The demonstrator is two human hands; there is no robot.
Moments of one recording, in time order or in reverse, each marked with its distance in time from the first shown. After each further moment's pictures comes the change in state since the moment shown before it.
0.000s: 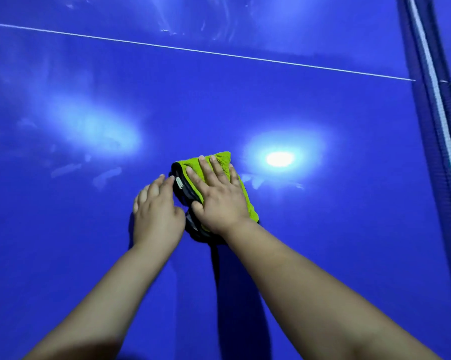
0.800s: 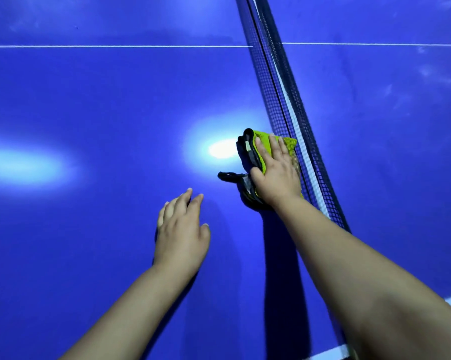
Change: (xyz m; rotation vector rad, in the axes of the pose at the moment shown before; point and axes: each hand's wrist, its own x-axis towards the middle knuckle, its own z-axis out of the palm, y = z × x) left_hand -0.110 0.274 0.147 -0.037 -0.233 0.415; right_hand -0.200 0.366 -0.037 0.196 0.157 0.714
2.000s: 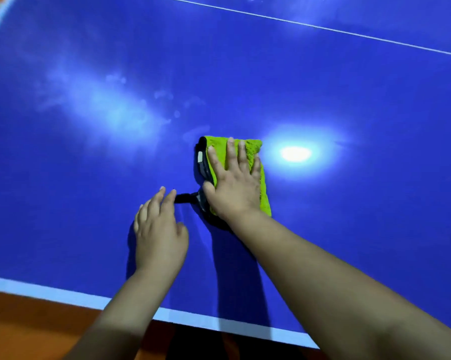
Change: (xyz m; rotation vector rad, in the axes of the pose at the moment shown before) left_hand -0.210 -0.417 -0.176 -0.015 0.274 -0.502; right_hand -0.222 -0.514 0.183 -0.236 -0.115 -0.530
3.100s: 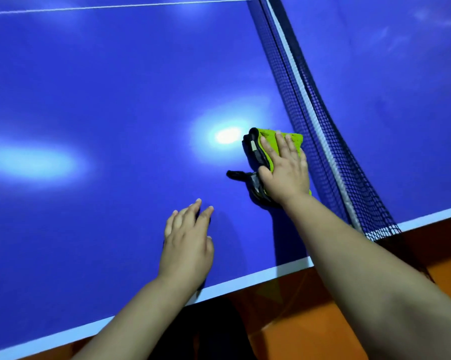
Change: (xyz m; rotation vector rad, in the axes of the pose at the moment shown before) left_hand -0.196 0.331 0.182 0.090 -0.280 0.646; right_hand -0.226 0.499 -0.012 0.136 0.107 0.548
